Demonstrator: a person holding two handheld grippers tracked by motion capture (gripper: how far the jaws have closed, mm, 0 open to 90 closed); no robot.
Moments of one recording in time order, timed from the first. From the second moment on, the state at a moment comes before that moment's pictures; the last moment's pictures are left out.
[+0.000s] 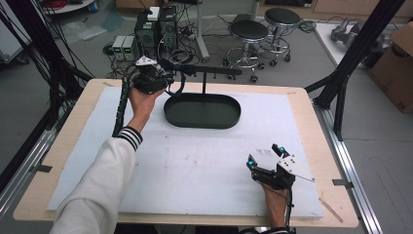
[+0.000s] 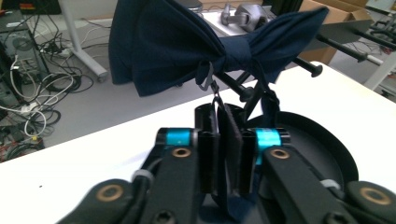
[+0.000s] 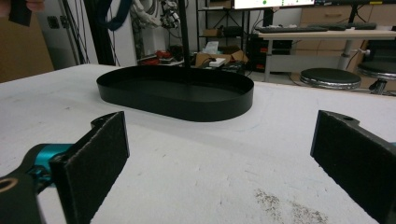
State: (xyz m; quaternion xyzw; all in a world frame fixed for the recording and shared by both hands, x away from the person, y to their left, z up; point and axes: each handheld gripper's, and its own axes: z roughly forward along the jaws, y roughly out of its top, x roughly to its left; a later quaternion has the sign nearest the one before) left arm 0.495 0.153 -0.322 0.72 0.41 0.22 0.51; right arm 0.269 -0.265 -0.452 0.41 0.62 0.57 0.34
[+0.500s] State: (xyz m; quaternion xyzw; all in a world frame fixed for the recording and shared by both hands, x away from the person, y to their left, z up) left arm 0.484 0.154 -0.324 0.72 0.41 0.23 0.52; right arm 0.269 -0.265 -0.452 0.41 0.62 0.57 0.34
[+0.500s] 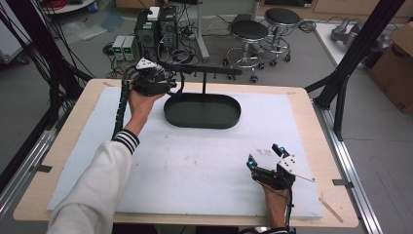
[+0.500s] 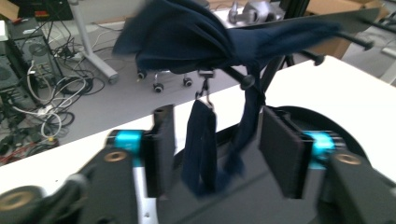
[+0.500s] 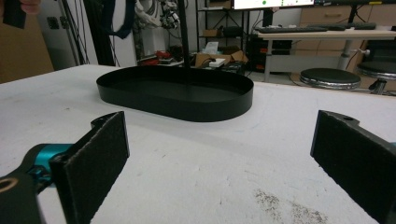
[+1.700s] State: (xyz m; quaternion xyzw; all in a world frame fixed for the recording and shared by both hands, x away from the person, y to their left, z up) left arm 0.287 0.290 -0.439 0.67 0.32 0.33 0.58; right arm 0.269 -0.267 -0.452 0.42 0.62 0.57 0.34
